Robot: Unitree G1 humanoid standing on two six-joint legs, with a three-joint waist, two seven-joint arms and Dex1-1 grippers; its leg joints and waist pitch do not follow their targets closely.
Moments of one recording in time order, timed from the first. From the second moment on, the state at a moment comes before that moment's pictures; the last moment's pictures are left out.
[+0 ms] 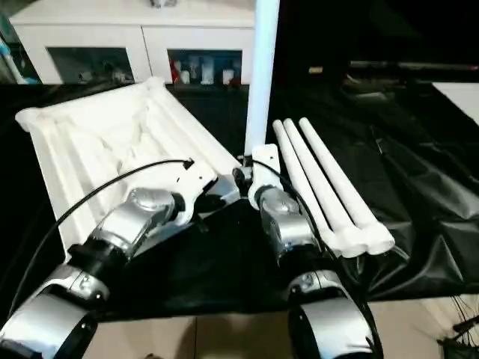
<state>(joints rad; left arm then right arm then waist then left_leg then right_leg) -0.72 0.13 -0.28 0.67 0.05 0.40 -0.64 -0.73 0.02 -0.02 0.88 0.08 0.14 0.07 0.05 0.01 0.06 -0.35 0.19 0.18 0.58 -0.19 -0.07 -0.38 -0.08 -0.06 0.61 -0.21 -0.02</state>
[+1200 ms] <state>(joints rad) -0.49 0.48 -0.31 0.35 -0.07 0.27 -1.22 -0.43 -0.43 0.23 0.31 0.19 0.19 1.08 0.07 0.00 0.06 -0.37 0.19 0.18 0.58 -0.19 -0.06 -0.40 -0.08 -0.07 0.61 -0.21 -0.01</state>
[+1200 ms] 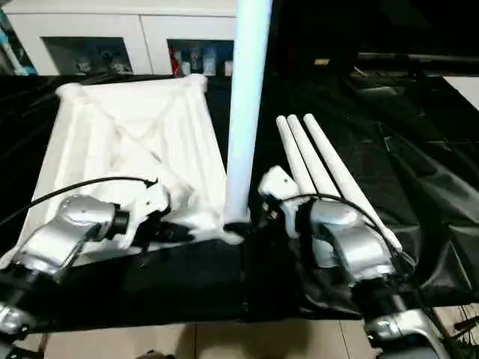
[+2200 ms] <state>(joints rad) -0.51 0.44 -0.29 0.37 -0.05 0.32 -1.13 -0.45 -0.33 0.19 0.40 0.16 0.19 0.94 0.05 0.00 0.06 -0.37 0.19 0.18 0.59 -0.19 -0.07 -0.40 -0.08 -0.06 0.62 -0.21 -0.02</state>
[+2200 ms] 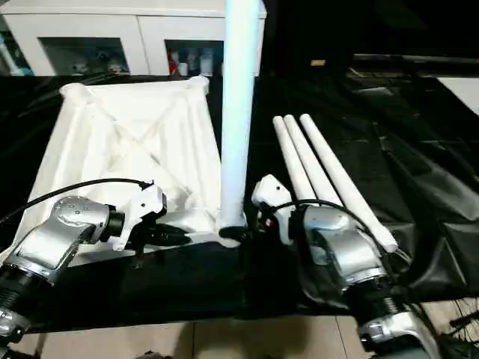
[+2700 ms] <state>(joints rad) -0.72 0.15 -0.25 0.67 0.03 0.39 -0.64 -0.62 0.02 0.01 0.75 0.10 0.07 0.09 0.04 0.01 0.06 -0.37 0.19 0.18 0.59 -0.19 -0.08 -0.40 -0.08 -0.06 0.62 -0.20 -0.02</state>
